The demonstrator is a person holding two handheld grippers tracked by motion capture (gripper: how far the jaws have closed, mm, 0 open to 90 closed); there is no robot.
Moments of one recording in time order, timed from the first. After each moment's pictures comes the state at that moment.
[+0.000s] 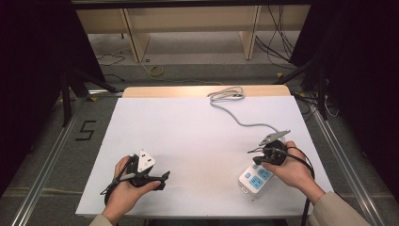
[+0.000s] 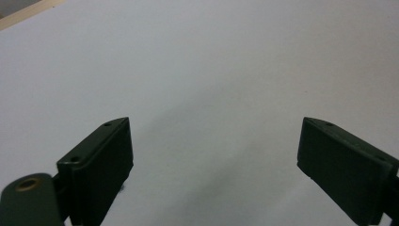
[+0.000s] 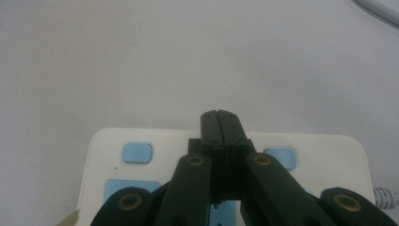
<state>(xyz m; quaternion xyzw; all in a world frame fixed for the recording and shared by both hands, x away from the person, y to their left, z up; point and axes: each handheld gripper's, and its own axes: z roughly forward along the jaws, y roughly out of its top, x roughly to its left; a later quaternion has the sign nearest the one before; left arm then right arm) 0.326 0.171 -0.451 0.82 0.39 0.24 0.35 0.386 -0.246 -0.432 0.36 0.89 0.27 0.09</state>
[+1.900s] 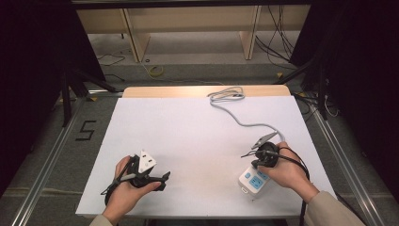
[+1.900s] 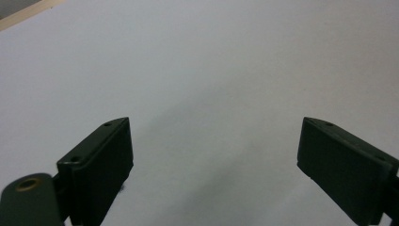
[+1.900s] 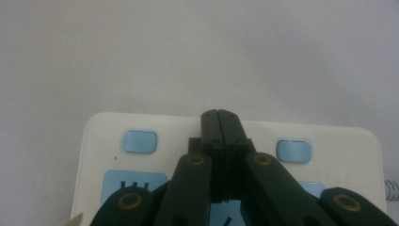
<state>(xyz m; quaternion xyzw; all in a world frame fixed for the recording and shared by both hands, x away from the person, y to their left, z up) 0.325 0.169 -0.452 0.82 0.39 0.25 0.34 0.385 -0.228 -0.435 0.35 0.91 0.20 0.09</state>
